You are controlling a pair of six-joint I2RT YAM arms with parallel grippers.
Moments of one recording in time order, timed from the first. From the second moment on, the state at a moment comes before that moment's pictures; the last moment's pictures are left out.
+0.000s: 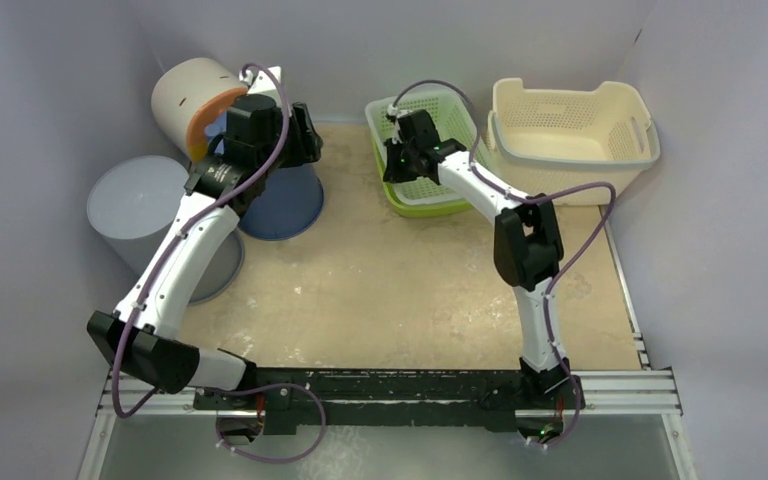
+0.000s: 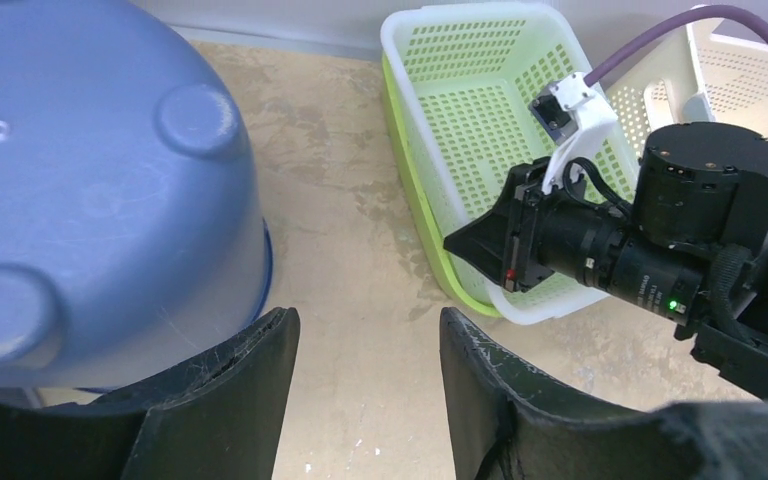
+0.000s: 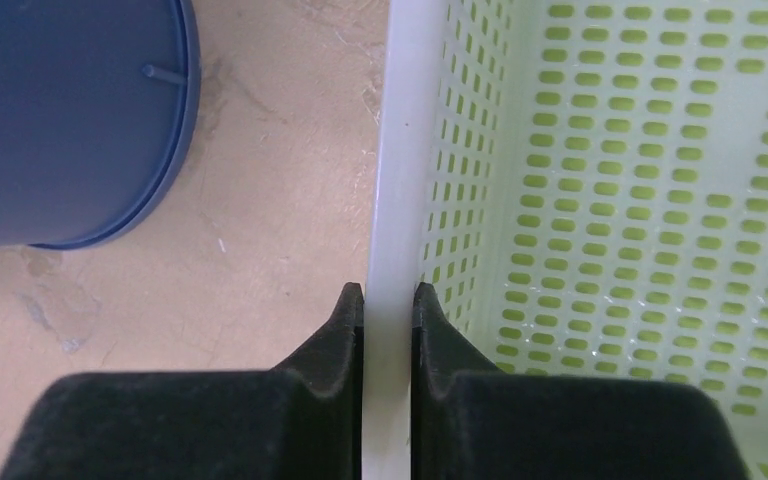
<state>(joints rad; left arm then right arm) -0.37 1.40 1.56 -0.57 -0.12 -0.39 0.50 2.19 1.89 -0.47 -0.08 0.25</state>
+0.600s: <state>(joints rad) -0.33 1.28 1.62 -0.65 -0.26 -0.36 0.58 2.06 2.12 -0.66 -0.11 0.29</state>
